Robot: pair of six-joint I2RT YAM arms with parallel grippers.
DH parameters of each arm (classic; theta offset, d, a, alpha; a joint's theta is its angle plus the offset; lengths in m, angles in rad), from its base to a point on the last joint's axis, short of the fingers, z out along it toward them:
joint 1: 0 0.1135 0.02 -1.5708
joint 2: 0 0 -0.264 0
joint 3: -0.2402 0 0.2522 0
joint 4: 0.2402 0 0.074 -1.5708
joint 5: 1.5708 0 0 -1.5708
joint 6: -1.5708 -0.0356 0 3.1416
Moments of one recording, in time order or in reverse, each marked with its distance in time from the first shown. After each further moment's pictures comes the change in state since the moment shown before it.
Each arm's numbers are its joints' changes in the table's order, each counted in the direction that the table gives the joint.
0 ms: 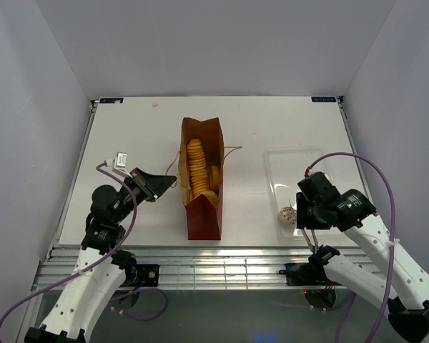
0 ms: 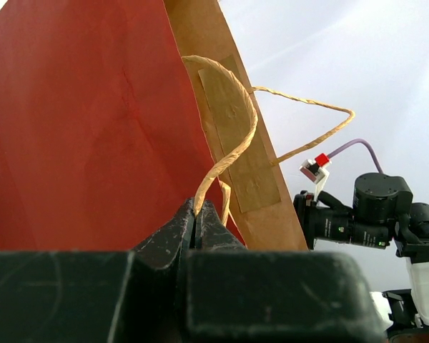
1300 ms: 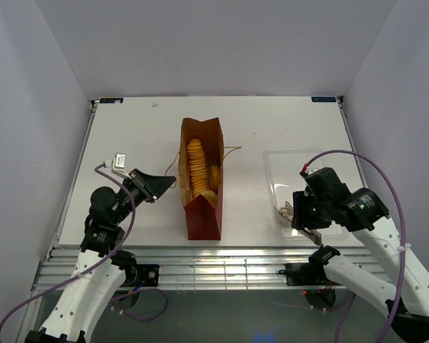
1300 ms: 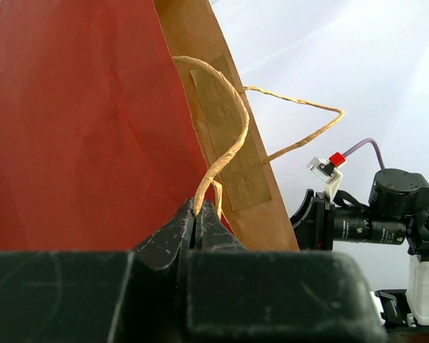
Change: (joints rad) left arm 0.000 -0.026 0.000 0.008 0.003 0.017; right arm -0.009 -0.003 -0.124 0.040 -0.185 0.106
